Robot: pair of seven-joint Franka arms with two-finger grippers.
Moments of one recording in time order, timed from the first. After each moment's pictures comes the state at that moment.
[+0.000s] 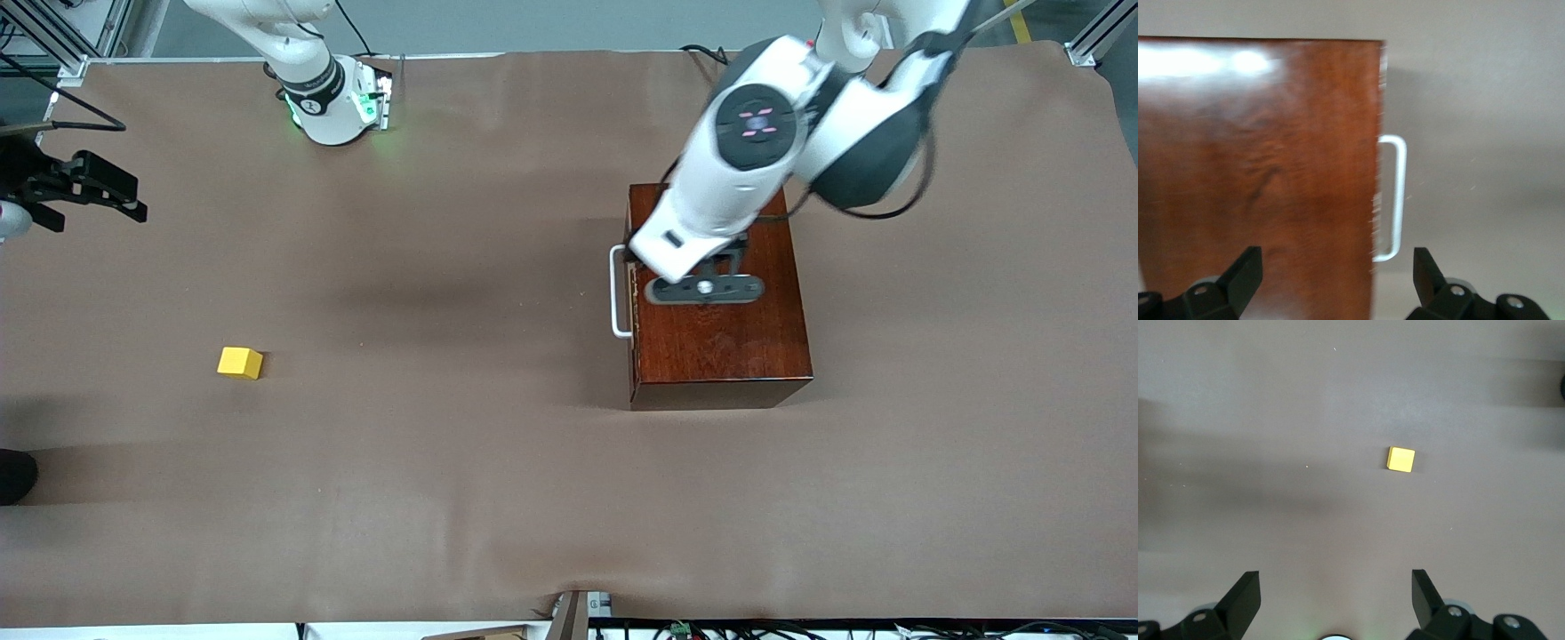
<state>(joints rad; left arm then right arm) -0.37 0.40 -0.34 -1.41 0.04 1.74 -0.74 -0.08 0.01 0.09 -1.46 0.02 1.42 -0.11</state>
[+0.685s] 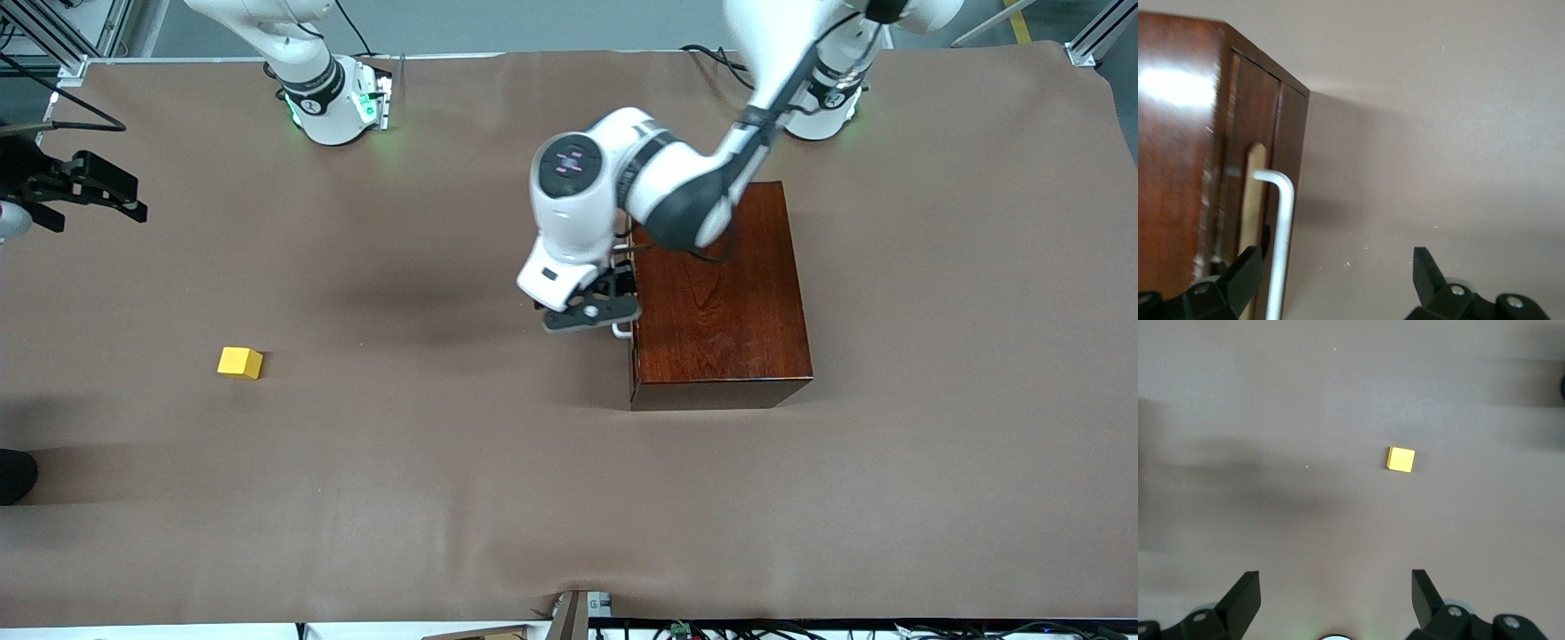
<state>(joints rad) -0.82 0.67 -0.01 -1.23 0.12 1.90 -1.01 -0.08 0.01 0.09 -1.46 0.02 1.42 -0.11</state>
